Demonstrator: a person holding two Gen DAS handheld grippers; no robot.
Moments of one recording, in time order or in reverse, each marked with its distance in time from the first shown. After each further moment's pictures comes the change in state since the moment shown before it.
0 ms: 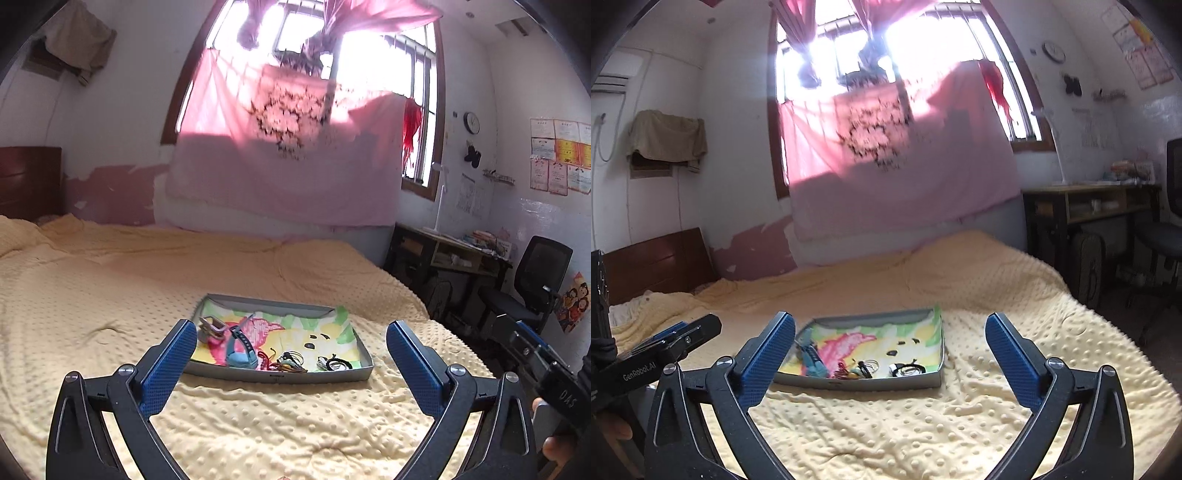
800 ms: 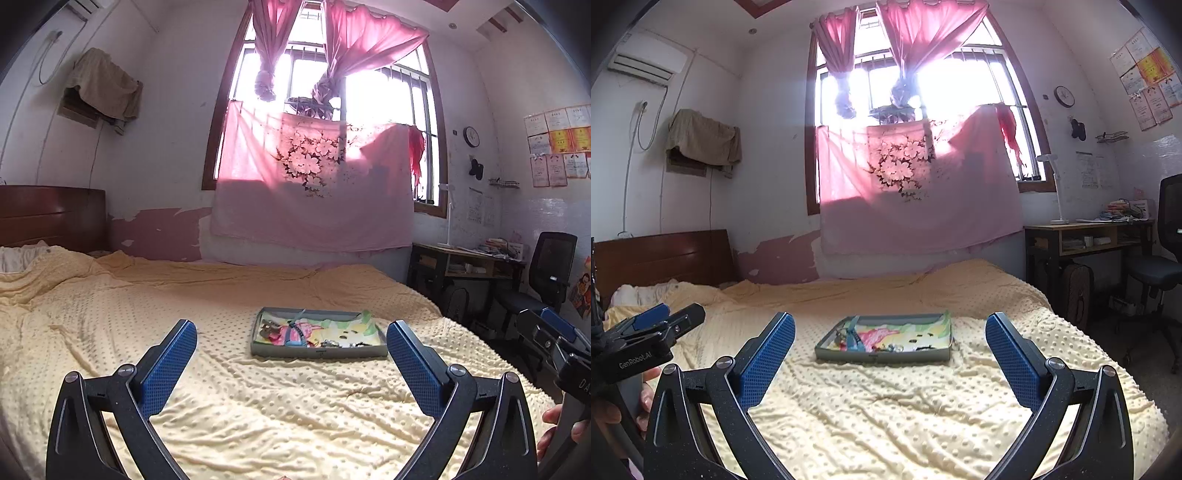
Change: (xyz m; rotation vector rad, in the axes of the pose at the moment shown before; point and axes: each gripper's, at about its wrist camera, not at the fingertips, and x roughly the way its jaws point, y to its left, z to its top) left arm -0.188 0.015 -0.039 0.070 -0.138 0.145; right arm -0.179 0.047 -0.023 -0.084 -0.091 0.024
